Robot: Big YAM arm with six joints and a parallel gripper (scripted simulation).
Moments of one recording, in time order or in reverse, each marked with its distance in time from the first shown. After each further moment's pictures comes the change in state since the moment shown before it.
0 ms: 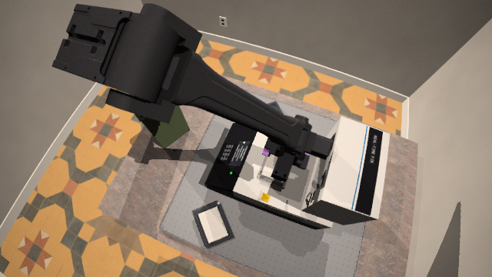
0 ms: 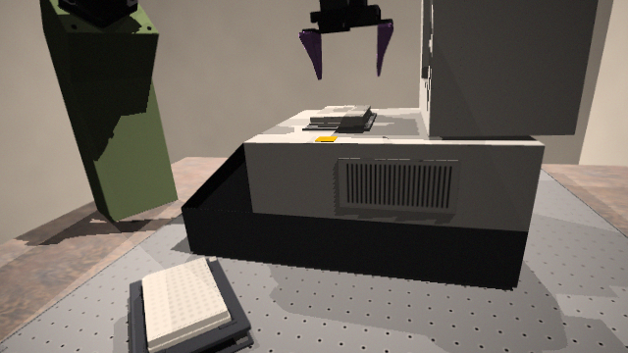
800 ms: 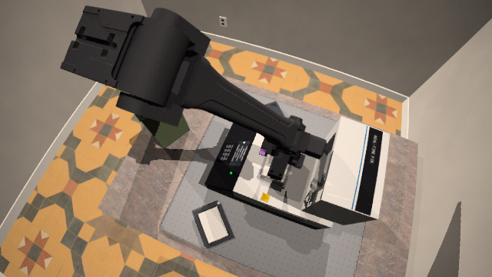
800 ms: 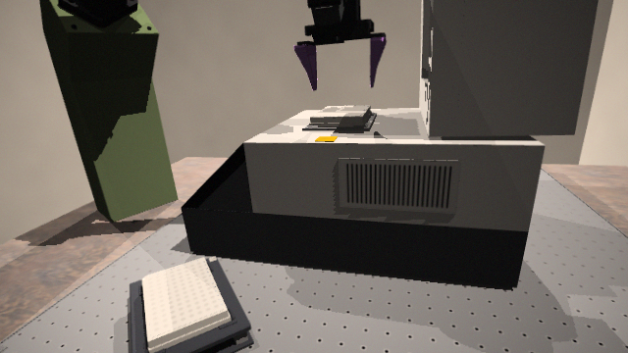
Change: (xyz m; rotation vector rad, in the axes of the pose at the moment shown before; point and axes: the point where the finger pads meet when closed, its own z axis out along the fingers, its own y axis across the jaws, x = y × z) arm 0.005 -0.011 0.017 -0.003 0.004 -0.005
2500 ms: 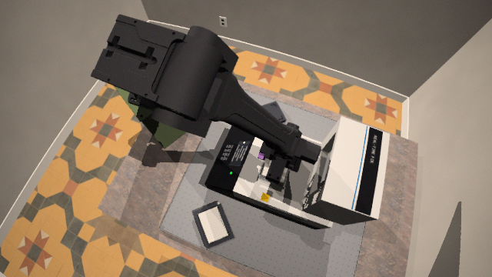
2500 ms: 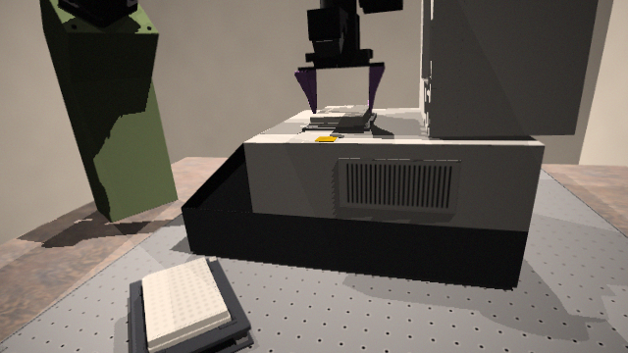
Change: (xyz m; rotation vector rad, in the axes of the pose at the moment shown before) arm 0.000 -0.003 0.040 0.009 -0.002 -0.002
